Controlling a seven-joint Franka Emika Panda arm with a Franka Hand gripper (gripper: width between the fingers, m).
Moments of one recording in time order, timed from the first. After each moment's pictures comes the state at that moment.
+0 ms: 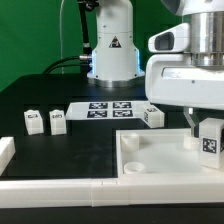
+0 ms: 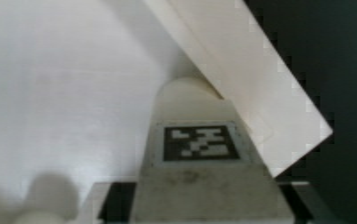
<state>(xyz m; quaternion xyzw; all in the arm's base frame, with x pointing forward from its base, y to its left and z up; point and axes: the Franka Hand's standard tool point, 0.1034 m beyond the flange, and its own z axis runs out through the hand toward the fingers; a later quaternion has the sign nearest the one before) 0.622 0.118 0.069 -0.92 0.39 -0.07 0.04</state>
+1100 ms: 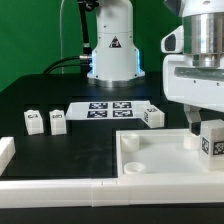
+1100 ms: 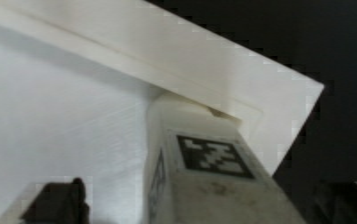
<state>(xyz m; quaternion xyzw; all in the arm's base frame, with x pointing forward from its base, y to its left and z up) 0.622 0.124 0.069 -0.88 0.46 -0.07 0.05</state>
